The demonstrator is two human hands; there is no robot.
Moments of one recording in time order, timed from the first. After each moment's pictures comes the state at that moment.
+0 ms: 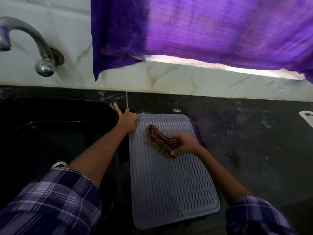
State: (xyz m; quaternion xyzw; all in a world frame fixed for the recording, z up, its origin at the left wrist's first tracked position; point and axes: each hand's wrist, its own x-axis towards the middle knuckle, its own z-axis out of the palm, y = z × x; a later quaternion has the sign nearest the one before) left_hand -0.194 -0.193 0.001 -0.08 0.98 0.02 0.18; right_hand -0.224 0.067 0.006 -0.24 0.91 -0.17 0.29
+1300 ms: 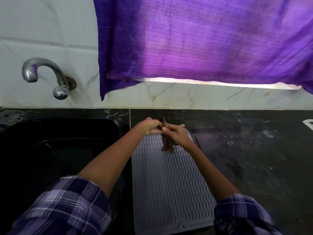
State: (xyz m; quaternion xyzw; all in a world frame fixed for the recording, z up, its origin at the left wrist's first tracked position) left_hand -0.212 -0.130 0.073 -0.26 0.62 0.72 0.16; right_hand -0.230 0.024 0.050 -0.24 0.86 -0.44 0.14
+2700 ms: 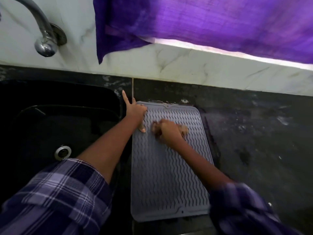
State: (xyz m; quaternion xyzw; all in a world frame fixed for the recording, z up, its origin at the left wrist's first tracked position) left_hand -0.194 -0.173 0.002 -0.09 0.96 -0.08 0.26; right_hand -0.200 -0.016 -0.021 -0.33 0.93 -0.05 0.13
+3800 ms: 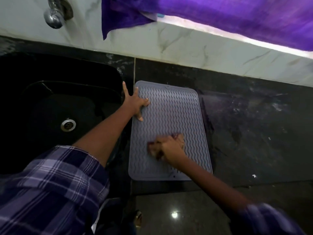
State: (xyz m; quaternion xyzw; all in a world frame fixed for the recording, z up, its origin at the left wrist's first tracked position) left_hand -0.125 -0.159 -0.019 -0.03 0.98 -0.05 0.20; right_hand -0.068 0.066 -0.016 -0.44 0.88 -0.06 0.18
